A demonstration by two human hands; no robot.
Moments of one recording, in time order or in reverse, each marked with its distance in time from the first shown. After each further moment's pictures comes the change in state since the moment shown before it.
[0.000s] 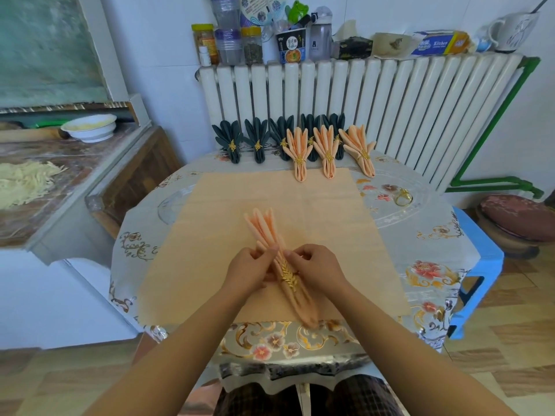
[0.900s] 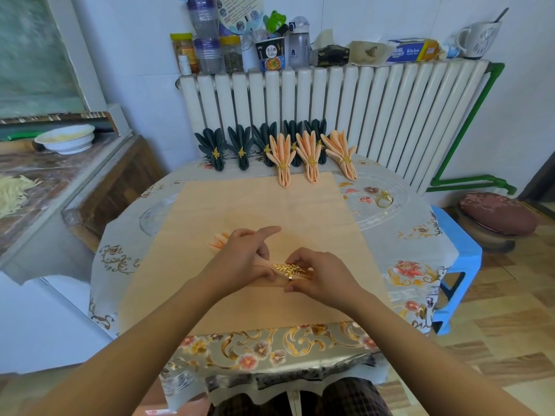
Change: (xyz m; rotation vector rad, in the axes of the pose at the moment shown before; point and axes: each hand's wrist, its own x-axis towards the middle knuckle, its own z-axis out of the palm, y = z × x) left_hand -0.003 0.043 -0.017 0.729 -0.204 0.674; right_hand -0.020 0.011 -0.042 -0.312 -0.072 -0.352
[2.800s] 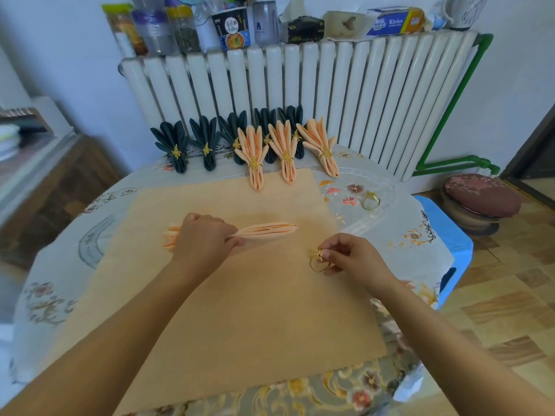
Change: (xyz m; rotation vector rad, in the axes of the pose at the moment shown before) left_hand 0.109 -0.028 0.002 0.557 0.083 -0.040; right_hand 0.040 0.108 -0.053 0.672 0.181 0.347
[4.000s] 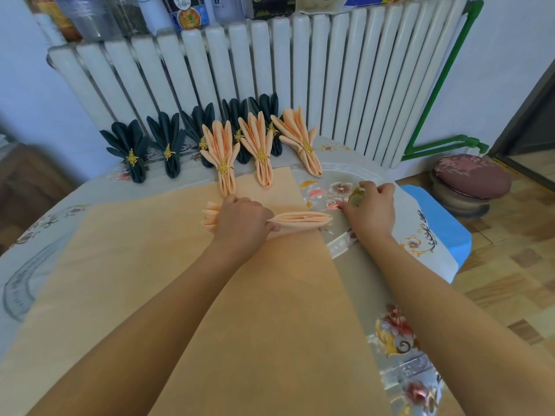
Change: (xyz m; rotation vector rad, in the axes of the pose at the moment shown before) left_hand 0.111 0.076 0.030 0.113 -0.059 0.167; right_hand 0.133 0.032 -0.064 -0.671 0.665 0.101
